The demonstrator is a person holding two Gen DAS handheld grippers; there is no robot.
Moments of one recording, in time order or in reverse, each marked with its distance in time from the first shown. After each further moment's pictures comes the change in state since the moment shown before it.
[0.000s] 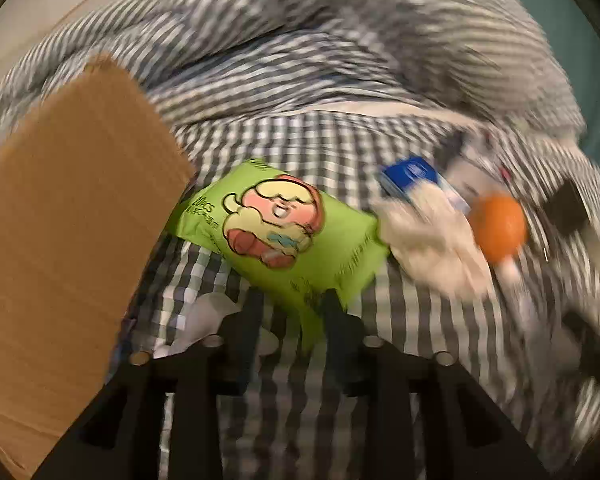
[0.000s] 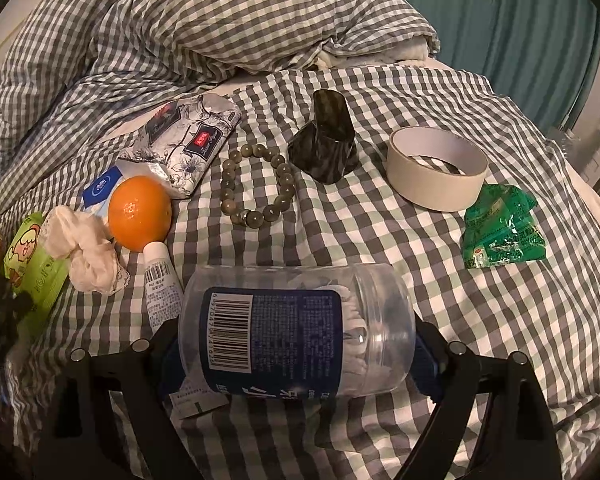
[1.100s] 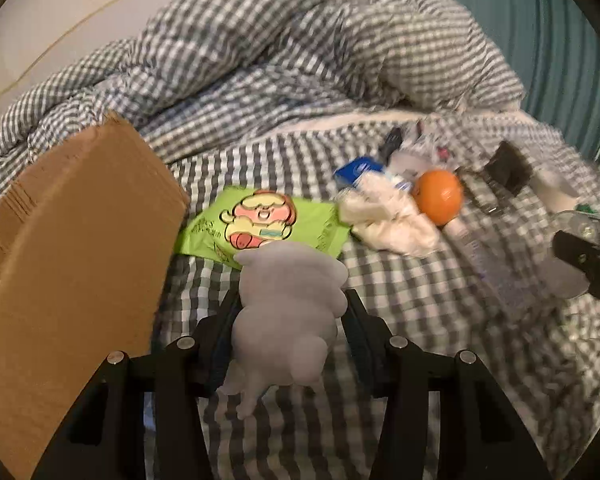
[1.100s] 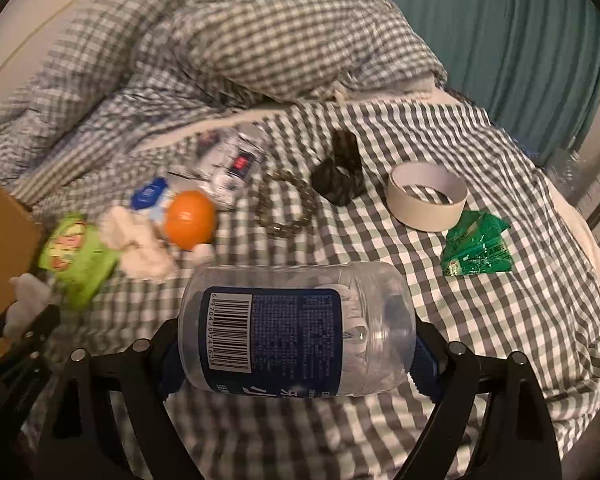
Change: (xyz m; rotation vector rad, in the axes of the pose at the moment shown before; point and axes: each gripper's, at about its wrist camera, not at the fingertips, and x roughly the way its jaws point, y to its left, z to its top) left arm -0.067 0.014 -0.025 0.118 -0.098 -0.107; right arm -0.067 0.008 -0.002 -0.060 -0.061 0.053
